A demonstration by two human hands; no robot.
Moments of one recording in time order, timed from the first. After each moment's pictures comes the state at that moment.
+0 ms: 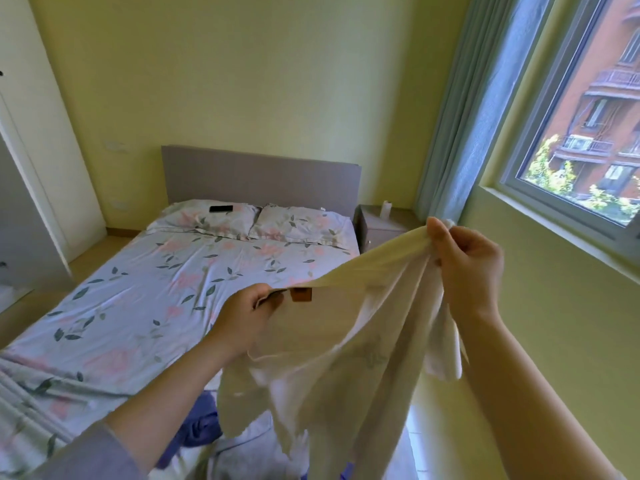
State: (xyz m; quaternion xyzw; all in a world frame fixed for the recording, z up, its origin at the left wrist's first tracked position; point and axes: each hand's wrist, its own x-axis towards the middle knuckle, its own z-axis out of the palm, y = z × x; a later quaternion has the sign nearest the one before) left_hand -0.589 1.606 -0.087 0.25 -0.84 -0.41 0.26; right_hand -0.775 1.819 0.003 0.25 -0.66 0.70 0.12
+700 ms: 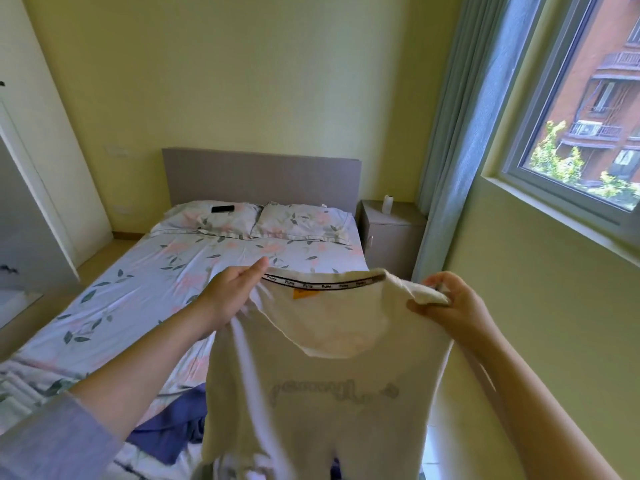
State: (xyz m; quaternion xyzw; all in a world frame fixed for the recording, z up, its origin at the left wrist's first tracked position) left_hand -0.590 1.596 -0.051 0.29 -0.81 -0.48 0.18; right_hand -0.815 1.868 -0.073 0.30 -0.81 0.50 -0.03
